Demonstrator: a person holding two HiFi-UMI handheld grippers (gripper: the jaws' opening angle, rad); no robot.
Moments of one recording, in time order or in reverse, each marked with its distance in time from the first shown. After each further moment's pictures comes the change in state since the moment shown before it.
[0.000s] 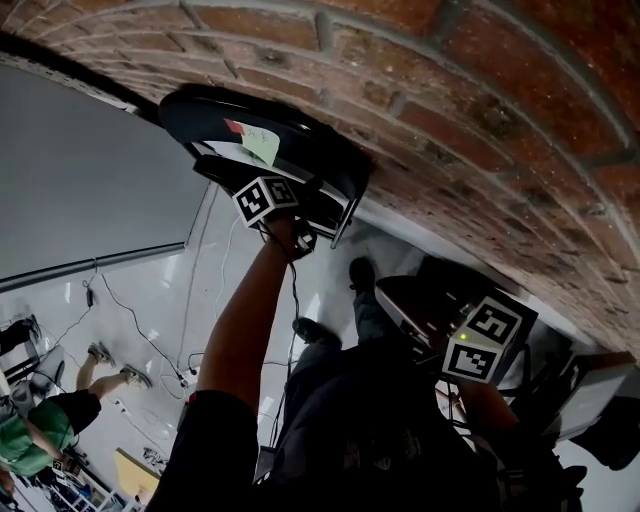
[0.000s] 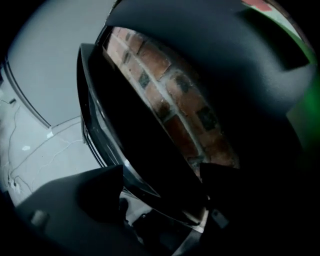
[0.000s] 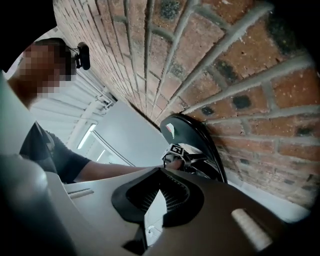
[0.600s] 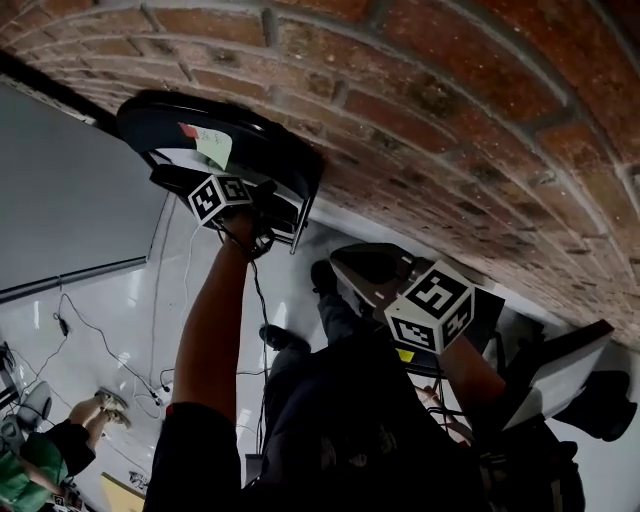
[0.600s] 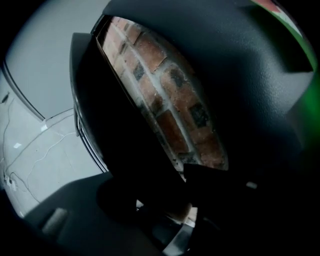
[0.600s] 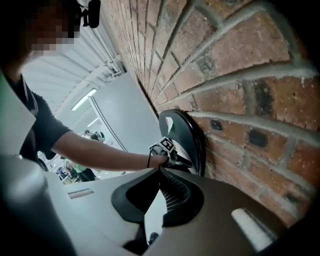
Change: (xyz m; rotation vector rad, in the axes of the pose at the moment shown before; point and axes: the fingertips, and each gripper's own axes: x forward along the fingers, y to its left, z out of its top) left arm -0.002 -0.019 -0.004 -0.001 0.062 -0.082; right arm 0.017 -0.023 0.008 -0.332 0.166 -0.146
